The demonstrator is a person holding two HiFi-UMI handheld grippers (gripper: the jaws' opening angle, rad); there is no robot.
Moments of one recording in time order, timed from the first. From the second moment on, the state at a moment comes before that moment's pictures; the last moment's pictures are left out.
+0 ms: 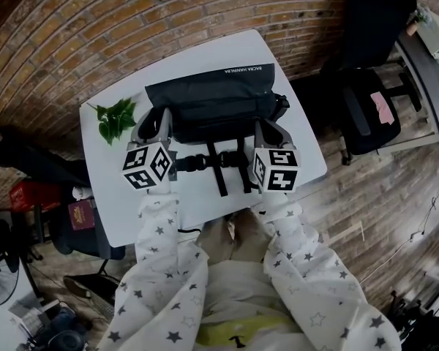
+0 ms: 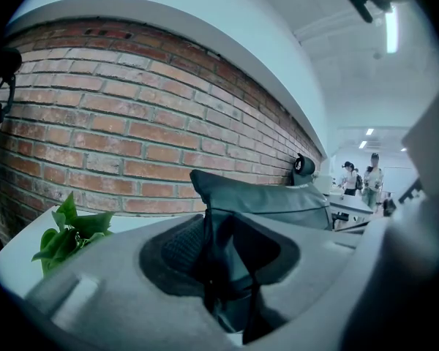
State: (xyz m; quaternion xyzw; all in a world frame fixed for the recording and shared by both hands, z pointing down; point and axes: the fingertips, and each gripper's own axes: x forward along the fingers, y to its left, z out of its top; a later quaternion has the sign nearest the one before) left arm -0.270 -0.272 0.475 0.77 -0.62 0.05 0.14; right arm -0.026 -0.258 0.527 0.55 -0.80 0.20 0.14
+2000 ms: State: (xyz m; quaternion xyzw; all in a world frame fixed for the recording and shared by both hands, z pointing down) left arm -0.259 -0.223 0.460 0.77 -0.63 0.07 0.10; right arm 0.028 -0.250 0.488 0.51 -0.85 0.14 0.09
